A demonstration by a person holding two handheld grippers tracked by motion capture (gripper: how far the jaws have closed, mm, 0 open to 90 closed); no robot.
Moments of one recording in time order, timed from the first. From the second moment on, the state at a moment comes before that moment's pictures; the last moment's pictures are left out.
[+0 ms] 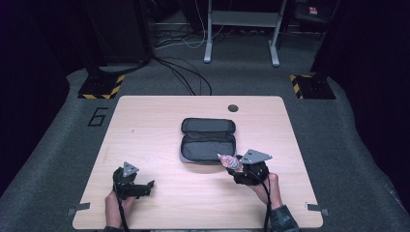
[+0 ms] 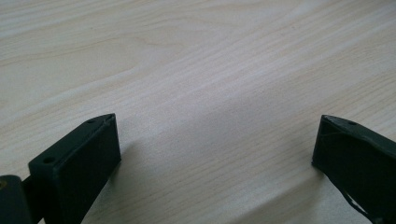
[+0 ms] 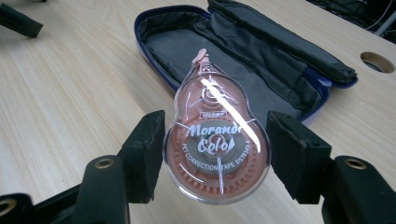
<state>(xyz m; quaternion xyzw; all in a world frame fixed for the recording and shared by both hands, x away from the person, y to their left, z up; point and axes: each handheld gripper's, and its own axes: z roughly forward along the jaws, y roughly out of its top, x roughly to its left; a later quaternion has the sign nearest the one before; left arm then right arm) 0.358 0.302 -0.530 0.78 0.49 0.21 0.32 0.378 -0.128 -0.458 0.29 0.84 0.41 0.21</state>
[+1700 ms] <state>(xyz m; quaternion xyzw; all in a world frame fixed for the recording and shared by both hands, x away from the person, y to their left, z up) 0.358 0.302 -0.530 0.78 0.49 0.21 0.32 0.487 -0.075 -0.482 0.32 0.85 0.38 0.15</state>
